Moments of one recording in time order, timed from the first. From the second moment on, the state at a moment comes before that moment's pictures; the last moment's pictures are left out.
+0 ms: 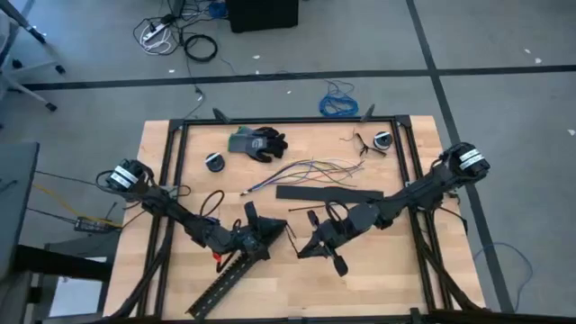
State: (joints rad) left arm -0.54 1.68 0.73 1.01 -0.88 1.05; right arm 0.40 1.60 0.82 0.79 -0.08 0.24
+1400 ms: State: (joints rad) left arm -0.52 1.68 0.73 0.98 -0.90 1.22; right arm 0.35 1.73 0.67 1.18 -0.15 0.39
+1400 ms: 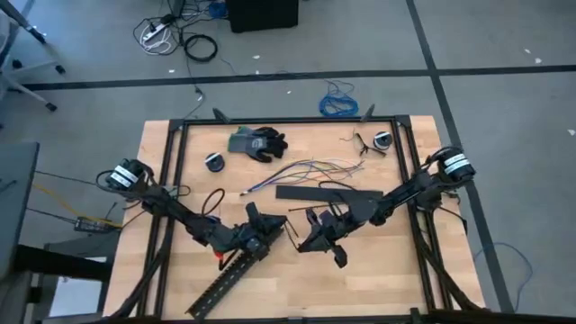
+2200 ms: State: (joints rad) left arm -0.53 1.68 0.73 0.96 -0.92 1.19; right arm 0.30 1.73 0.67 1.17 -0.21 0.37
